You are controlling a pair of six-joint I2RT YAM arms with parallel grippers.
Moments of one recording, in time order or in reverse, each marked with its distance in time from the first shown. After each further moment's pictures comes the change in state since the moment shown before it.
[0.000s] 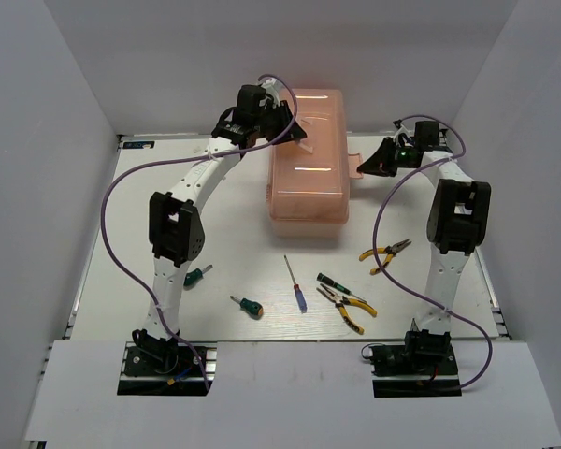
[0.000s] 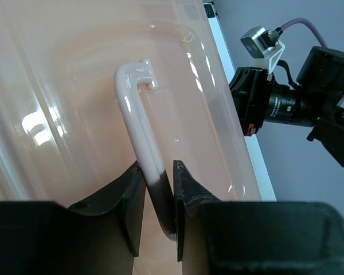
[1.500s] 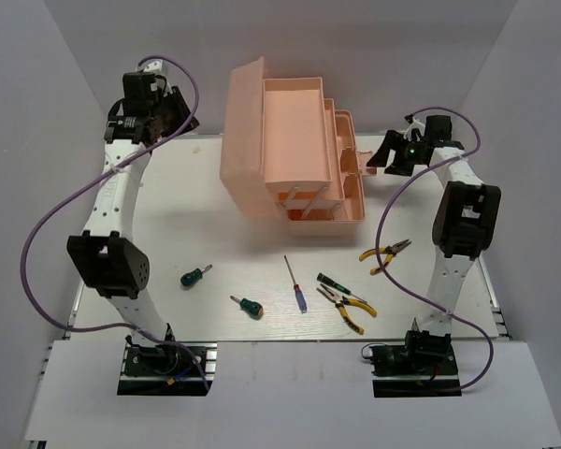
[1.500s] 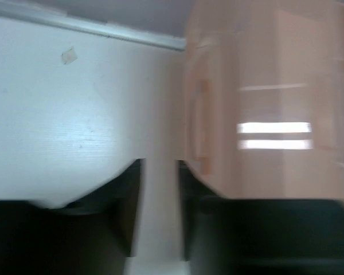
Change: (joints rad) left arm 0.388 -0.467 -0.270 -0.301 -0.229 0.195; right arm -0.040 -0.060 0.018 -0.084 0.225 -0.136
